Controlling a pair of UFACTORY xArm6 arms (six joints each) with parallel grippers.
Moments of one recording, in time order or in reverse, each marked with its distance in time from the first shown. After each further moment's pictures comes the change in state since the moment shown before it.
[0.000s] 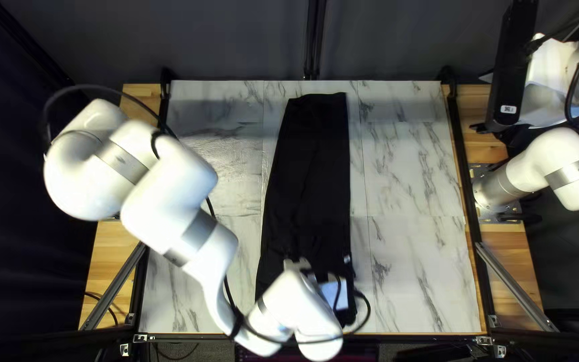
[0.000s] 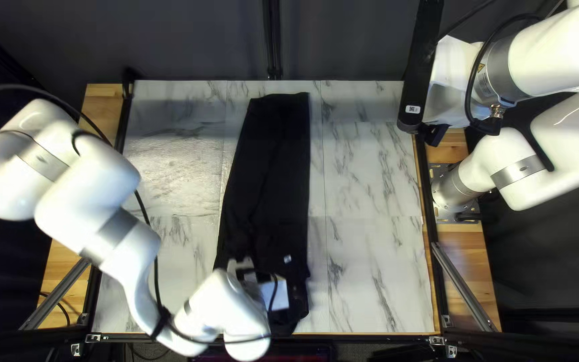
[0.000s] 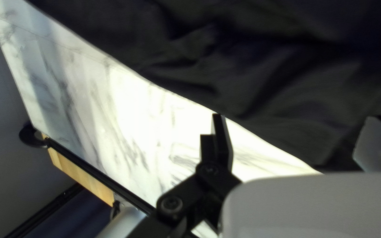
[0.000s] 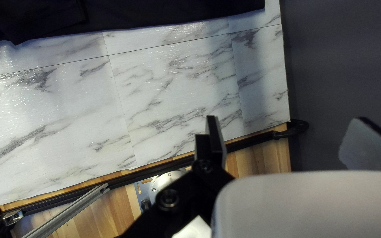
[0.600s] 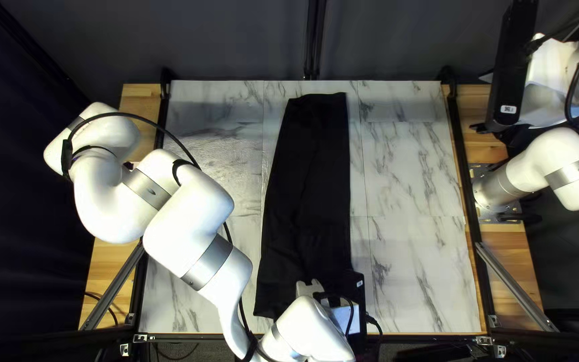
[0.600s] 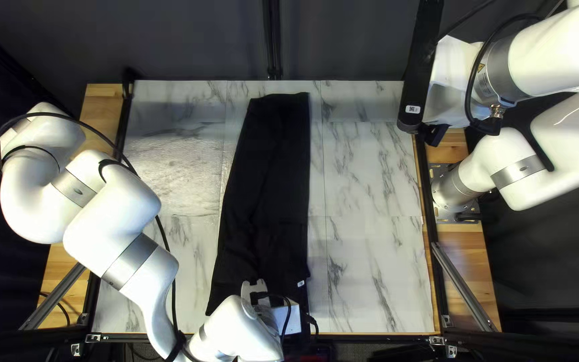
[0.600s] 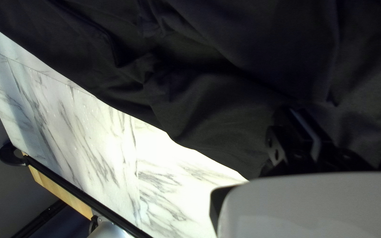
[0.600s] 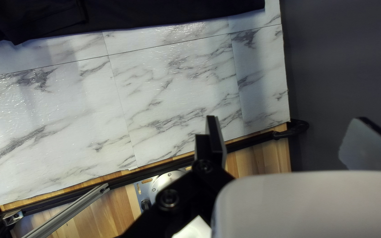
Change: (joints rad) left arm -0.128 0.384 -0.558 -0.035 0.178 0.014; right arm 0.000 0.000 0.000 0.000 0.000 0.000
